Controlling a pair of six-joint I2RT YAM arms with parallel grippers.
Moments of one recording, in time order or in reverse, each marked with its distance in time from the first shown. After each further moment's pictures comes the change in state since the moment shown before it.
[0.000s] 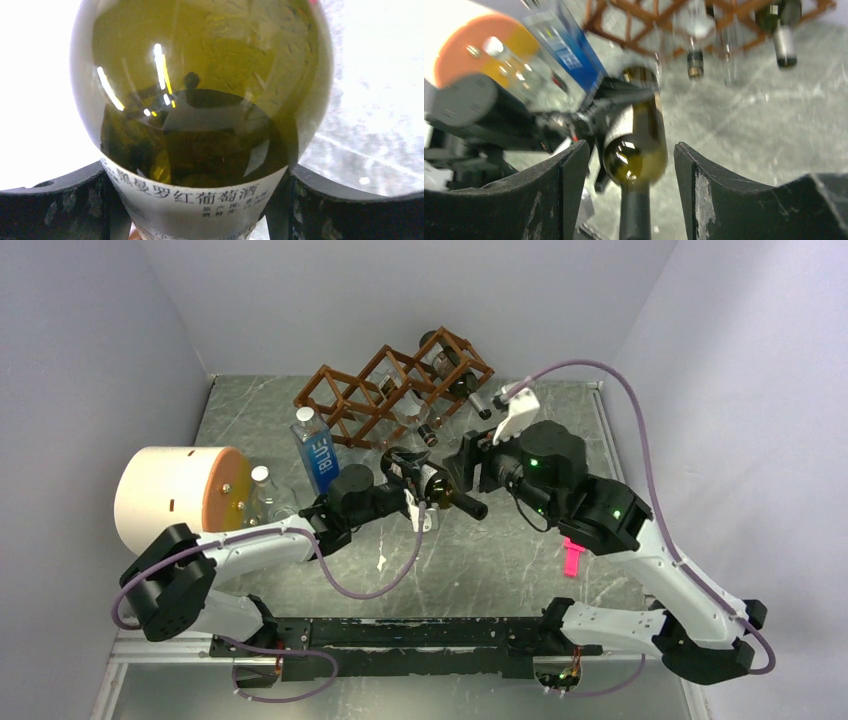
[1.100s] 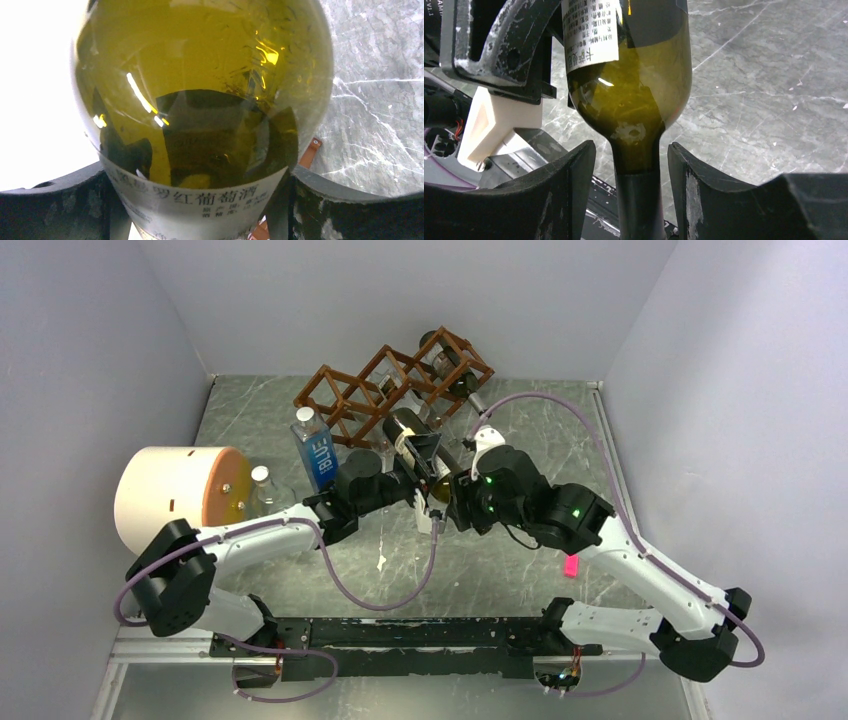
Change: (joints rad) left arm 0.000 0.041 0.143 -0.099 -0.028 0.607; right arm 0.000 0.035 -0.182 -0.246 -0.081 0.105
